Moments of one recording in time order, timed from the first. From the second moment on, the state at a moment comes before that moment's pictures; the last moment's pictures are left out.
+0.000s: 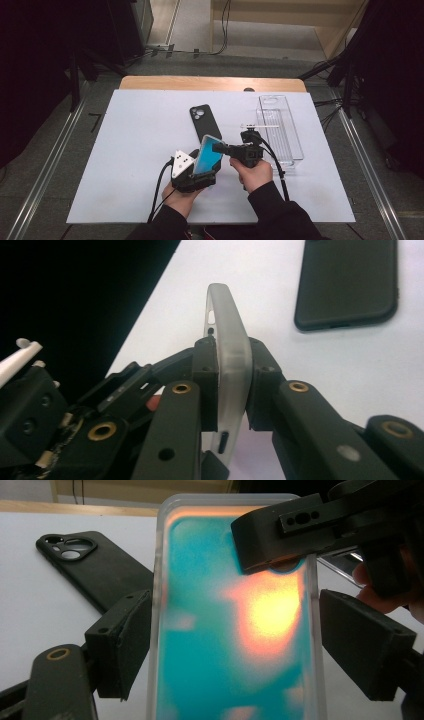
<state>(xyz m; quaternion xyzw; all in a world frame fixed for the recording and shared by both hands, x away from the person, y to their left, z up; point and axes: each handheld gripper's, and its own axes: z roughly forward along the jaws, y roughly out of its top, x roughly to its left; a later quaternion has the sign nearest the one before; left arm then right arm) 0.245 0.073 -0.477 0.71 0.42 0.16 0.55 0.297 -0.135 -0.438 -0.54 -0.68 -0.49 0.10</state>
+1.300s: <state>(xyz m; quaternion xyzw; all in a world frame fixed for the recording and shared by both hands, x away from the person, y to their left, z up) 0.271 0.107 -0.436 0.79 0.37 0.01 0.50 0.291 -0.157 -0.415 -0.44 -0.74 -0.50 0.03</state>
